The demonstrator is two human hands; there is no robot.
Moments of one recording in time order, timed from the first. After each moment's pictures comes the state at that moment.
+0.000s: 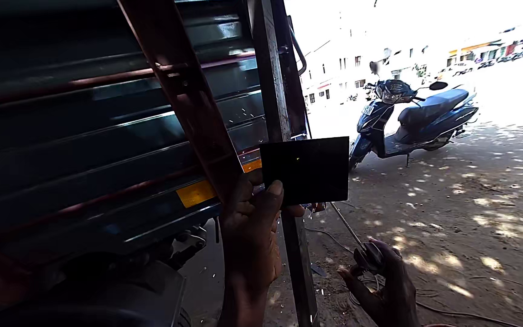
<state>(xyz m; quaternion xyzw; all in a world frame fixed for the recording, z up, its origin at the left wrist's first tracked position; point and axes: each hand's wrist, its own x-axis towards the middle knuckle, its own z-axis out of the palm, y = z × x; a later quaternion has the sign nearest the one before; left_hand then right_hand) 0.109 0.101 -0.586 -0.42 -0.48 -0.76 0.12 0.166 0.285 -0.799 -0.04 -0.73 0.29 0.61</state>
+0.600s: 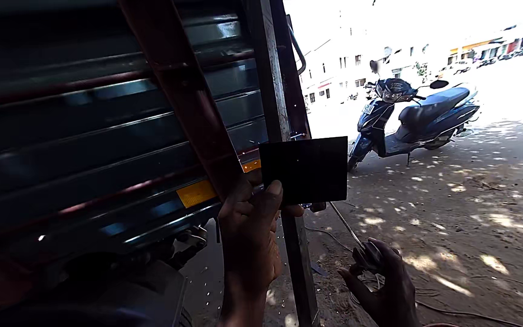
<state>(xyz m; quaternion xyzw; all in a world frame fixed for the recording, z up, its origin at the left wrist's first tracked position) 0.109 0.100 -0.585 -0.41 -0.49 -0.76 0.12 0.165 0.284 -0.800 -0.05 -0.73 0.30 0.61</state>
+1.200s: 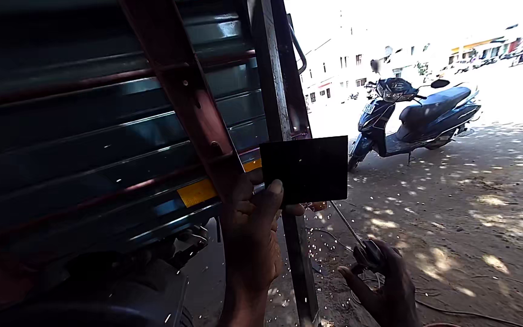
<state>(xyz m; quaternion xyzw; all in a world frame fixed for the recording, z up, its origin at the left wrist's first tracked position) 0.108 0.100 -0.586 -0.42 -0.49 -0.75 0.12 0.163 0.285 -0.803 -0.06 -0.74 0.31 0.60</state>
